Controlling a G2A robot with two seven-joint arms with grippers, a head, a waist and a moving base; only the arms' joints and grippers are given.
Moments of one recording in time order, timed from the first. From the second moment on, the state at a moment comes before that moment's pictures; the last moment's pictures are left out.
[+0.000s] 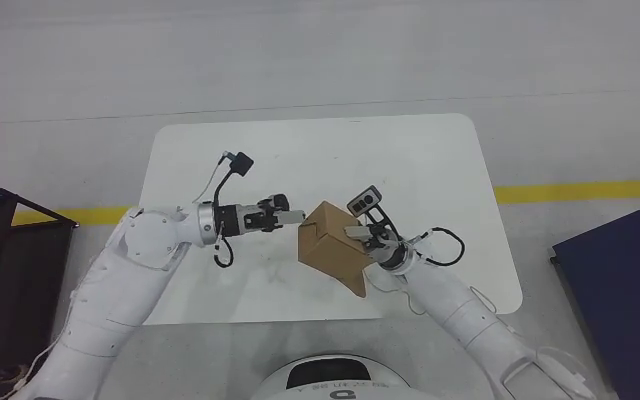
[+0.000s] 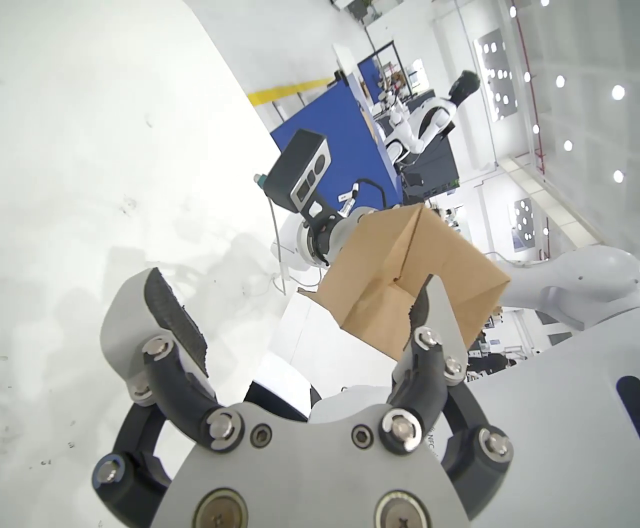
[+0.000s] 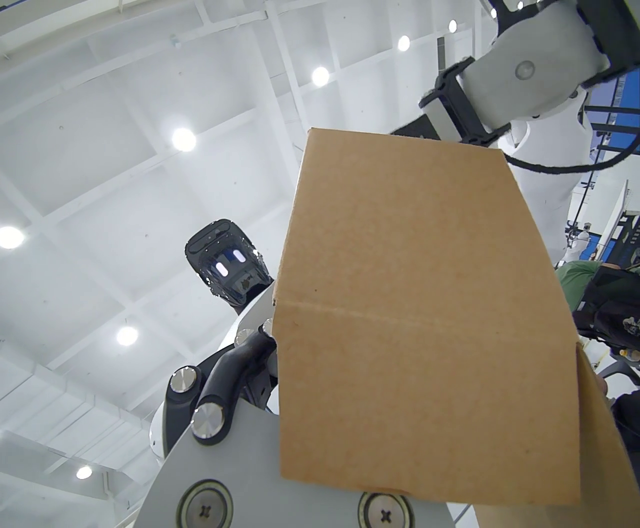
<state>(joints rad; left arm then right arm) 1.23 -0.97 -1.17 -1.70 -0.18 -0.36 -0.96 -1.26 -1.25 0.93 -1.21 1.35 -0.28 1.54</state>
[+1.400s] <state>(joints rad) 1.32 -0.95 -1.34 -1.53 -0.35 -0.48 -0.94 -0.70 -1.05 0.66 -1.51 -0.16 0.55 1.27</state>
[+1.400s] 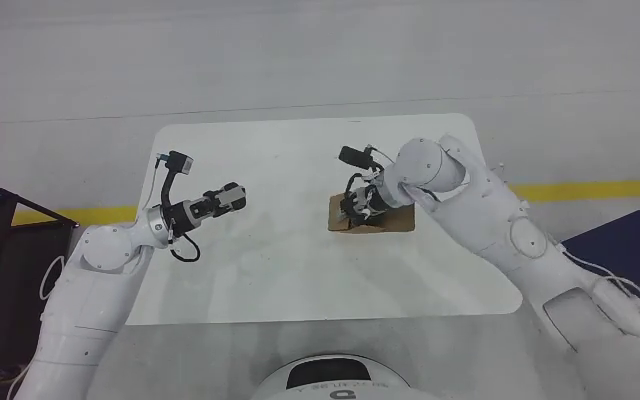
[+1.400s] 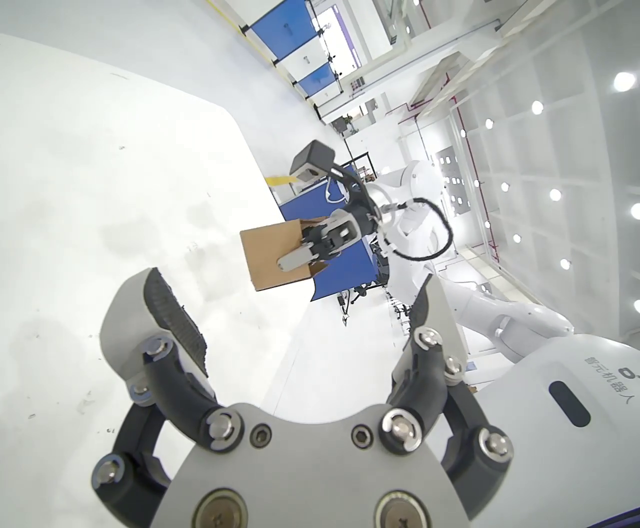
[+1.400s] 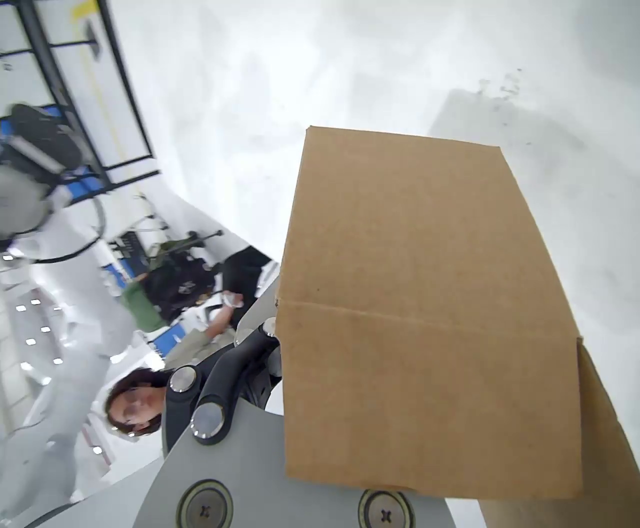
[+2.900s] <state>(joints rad) 1.32 -0.95 -1.34 -1.53 -0.35 -0.48 -0.94 -1.24 -0.59 0.79 -2.06 0.09 0.15 0.28</state>
